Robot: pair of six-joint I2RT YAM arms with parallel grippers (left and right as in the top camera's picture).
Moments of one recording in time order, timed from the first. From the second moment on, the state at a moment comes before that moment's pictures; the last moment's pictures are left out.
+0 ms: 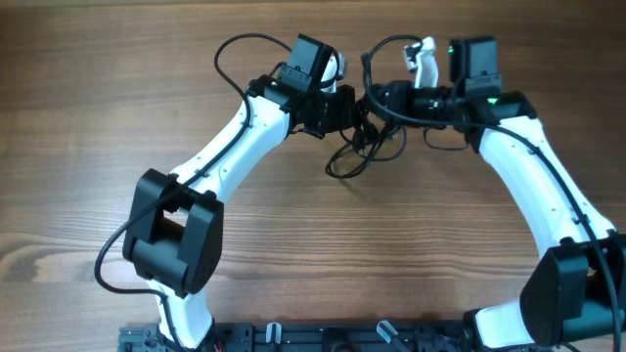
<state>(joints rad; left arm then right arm) -0.49 1.96 1.53 -0.56 0.50 -0.63 0.17 1.64 1.26 -0.52 -0.70 0.35</state>
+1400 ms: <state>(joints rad) -0.49 1.96 1.53 -0.60 0.51 -0.66 0.07 1.64 1.27 -0.45 -0.83 0.34</state>
